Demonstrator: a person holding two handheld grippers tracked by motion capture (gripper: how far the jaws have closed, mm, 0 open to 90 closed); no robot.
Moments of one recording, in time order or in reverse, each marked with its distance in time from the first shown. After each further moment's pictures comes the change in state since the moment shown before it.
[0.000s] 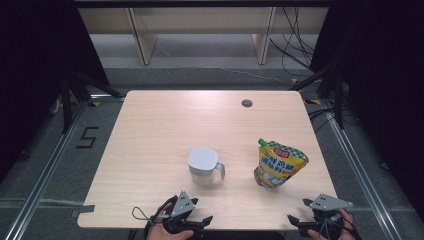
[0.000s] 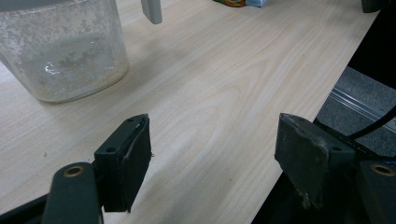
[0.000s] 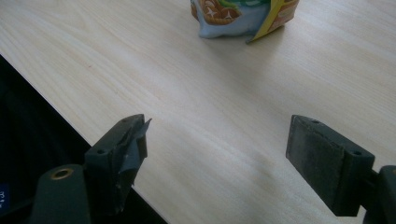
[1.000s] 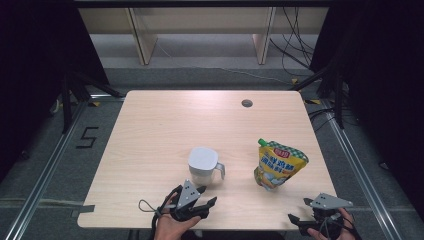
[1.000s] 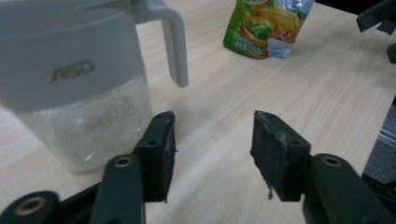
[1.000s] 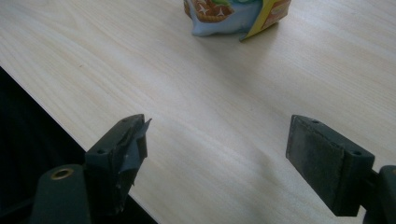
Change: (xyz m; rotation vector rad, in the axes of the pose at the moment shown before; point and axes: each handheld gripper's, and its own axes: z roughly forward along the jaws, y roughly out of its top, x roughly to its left) left arm 0.004 0.028 0.023 -0.140 0.080 0.016; right arm -0.002 0.000 0.002 0.002 -0.008 0.016
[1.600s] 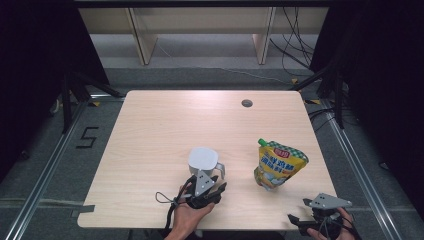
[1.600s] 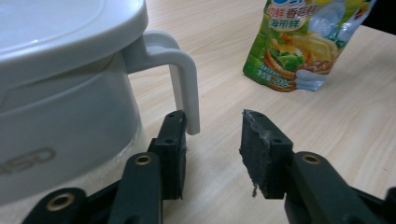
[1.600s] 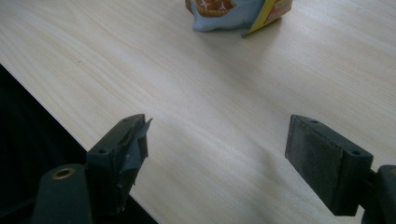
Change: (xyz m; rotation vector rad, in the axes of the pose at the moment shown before) left arm 0.003 0.019 0.039 0.005 0.103 0.059; right arm -0.004 -0.001 0.003 0.005 0.000 -0.037
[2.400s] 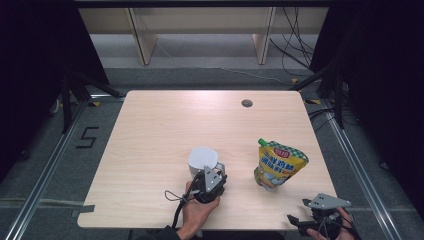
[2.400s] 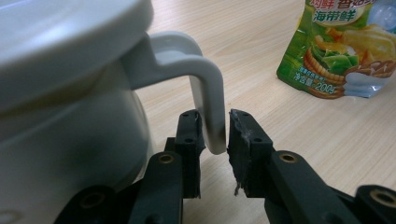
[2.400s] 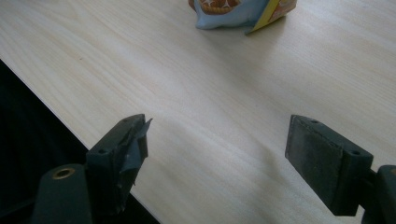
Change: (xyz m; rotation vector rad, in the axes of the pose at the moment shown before) left arm -0.007 0.000 0.026 -0.012 0.099 -0.016; right arm 0.001 0.000 0.001 0.010 0.003 -0.003
